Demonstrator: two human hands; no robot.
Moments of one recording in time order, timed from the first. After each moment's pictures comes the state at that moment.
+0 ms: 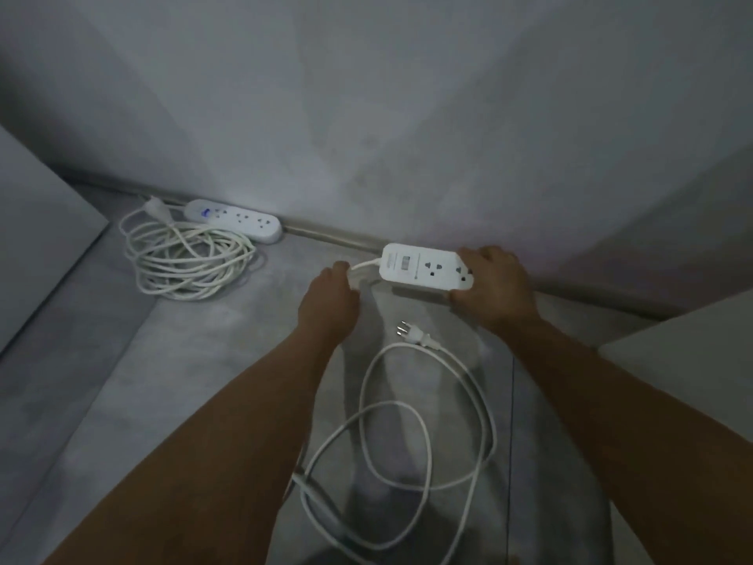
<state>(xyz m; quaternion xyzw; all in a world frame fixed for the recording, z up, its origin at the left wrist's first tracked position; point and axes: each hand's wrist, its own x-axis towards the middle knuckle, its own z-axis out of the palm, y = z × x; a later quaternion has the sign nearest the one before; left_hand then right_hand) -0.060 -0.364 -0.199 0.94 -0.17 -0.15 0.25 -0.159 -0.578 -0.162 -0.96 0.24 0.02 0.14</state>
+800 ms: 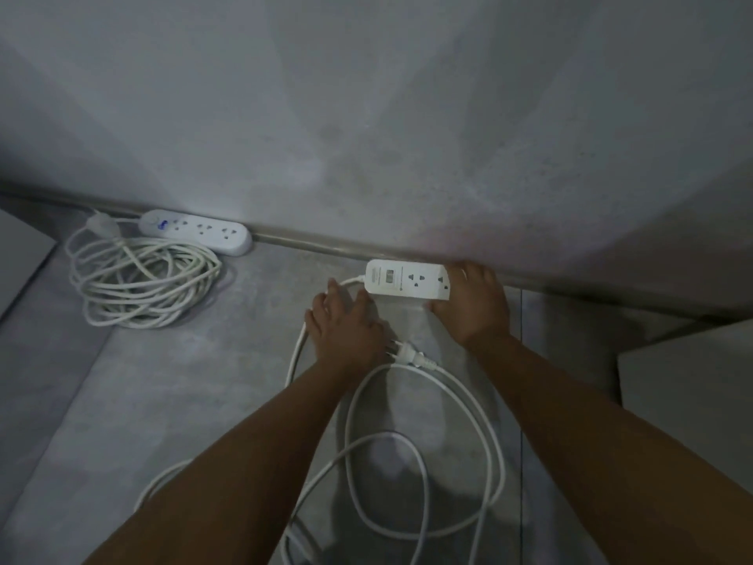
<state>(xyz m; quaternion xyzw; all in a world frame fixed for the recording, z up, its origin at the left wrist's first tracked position) -0.080 -0.411 -0.241 0.95 -0.17 -0.21 0.13 -0.133 -0.587 -0.241 -0.95 0.28 0.04 0.13</state>
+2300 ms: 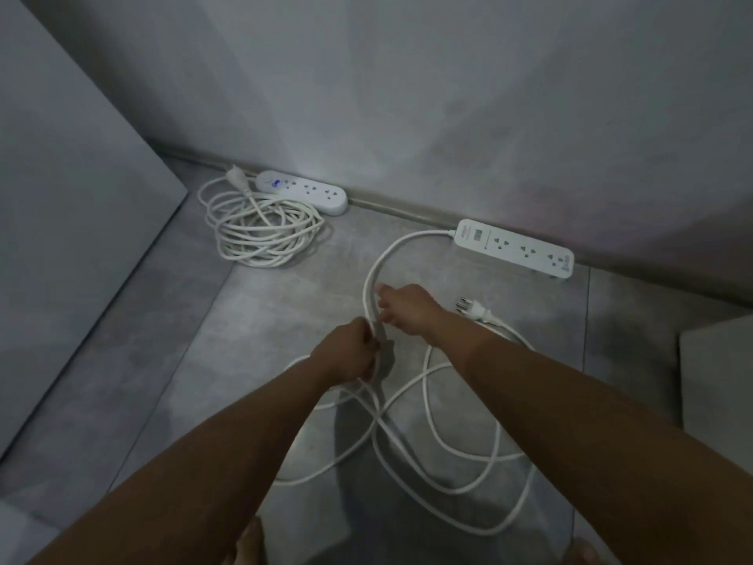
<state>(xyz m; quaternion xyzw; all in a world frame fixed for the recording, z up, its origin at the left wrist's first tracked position) -0.104 -0.250 -0.218 0.89 -0.14 -0.37 0.22 -0.102 -0.392 -0.206 -0.73 0.32 0.25 0.55</state>
